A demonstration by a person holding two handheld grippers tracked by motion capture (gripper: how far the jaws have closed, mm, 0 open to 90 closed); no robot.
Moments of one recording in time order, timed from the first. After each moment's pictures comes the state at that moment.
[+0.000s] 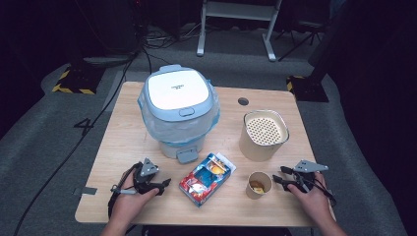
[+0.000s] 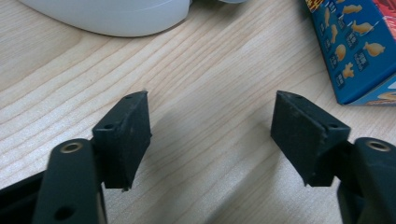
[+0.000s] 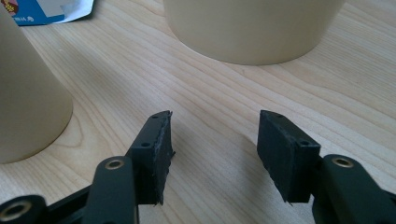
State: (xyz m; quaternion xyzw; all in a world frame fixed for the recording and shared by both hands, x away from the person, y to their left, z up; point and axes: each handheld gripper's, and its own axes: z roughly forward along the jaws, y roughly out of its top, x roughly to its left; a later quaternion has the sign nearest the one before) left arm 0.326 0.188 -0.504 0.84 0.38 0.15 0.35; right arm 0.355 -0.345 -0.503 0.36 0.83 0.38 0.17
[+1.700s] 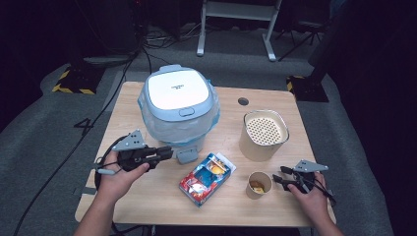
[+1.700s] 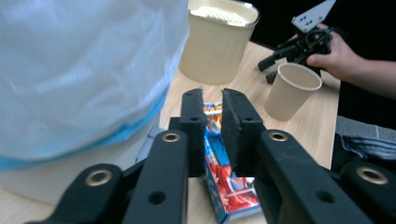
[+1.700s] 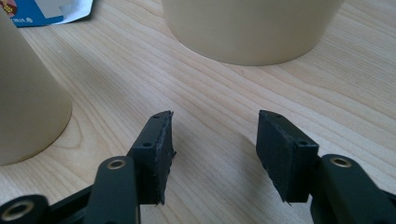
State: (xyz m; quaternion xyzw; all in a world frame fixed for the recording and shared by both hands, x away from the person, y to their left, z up) left arm 0.336 0.198 -0.373 0.79 0.27 0.09 0.54; right arm 0.355 -0.345 -0.503 0.37 0.83 0.38 0.17
